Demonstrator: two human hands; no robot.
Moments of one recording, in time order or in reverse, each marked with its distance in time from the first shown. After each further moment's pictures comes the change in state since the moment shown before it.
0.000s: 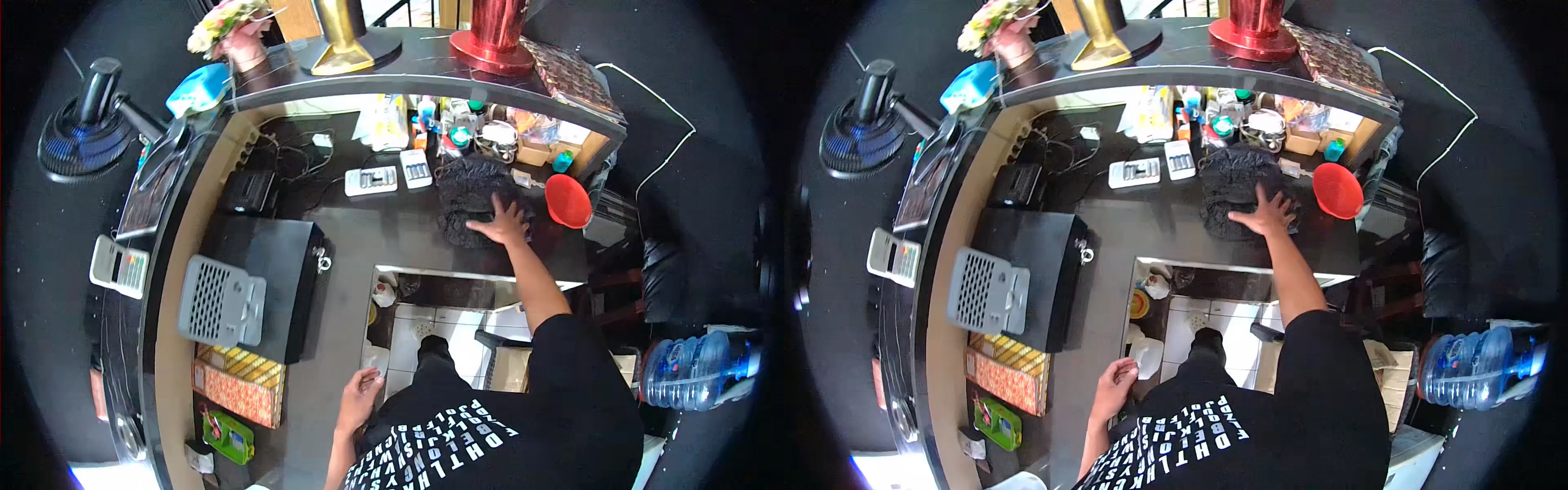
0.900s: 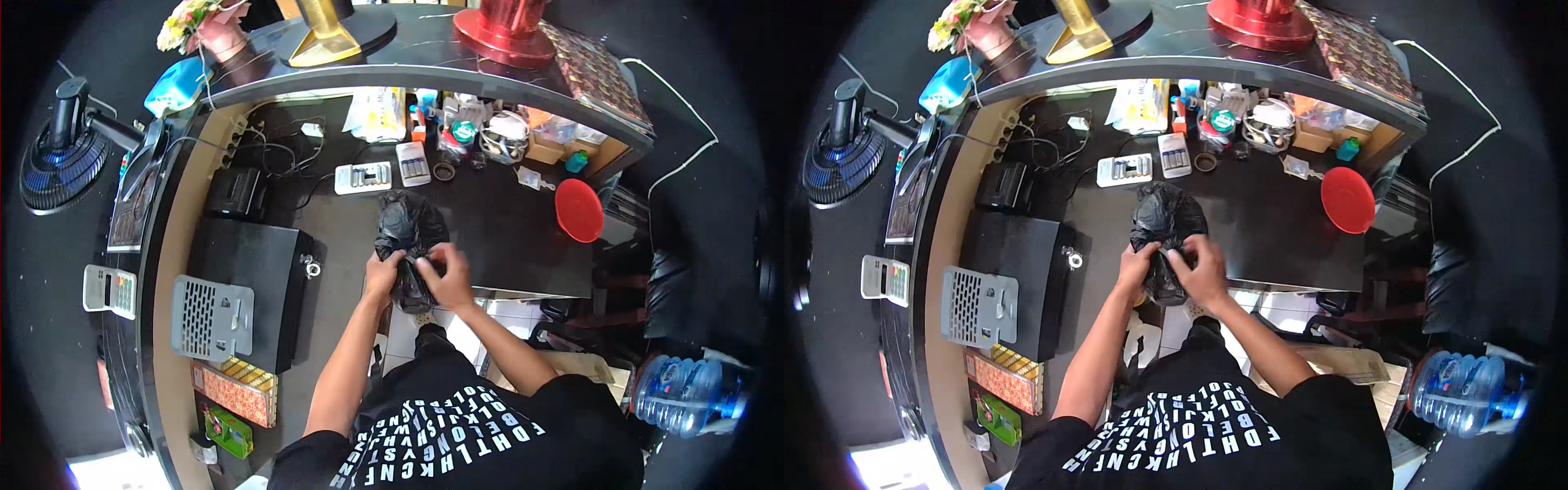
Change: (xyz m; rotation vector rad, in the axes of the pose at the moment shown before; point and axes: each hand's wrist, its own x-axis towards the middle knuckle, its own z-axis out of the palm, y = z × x) left_hand 0.279 0.156 0.109 -0.273 0.097 -0.049; right_hand -0.084 -0.072 0.026 0.789 0.250 -0.539
